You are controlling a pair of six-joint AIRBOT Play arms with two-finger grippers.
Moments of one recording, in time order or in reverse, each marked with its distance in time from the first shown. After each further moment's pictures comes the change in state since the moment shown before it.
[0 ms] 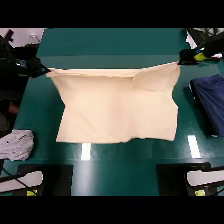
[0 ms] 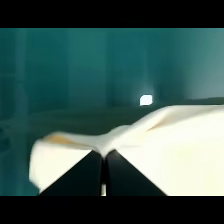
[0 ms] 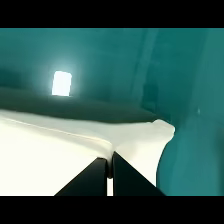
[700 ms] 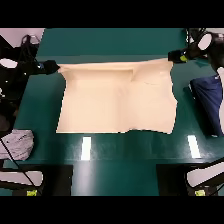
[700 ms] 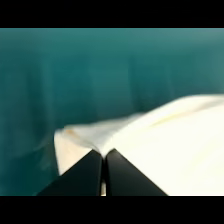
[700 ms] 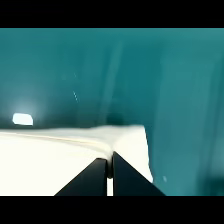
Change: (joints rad) left arm -0.083 -0.175 -0.019 -0.027 0.298 0.262; right arm 0.046 -0.127 -0.054 -0.207 -0.293 0.074
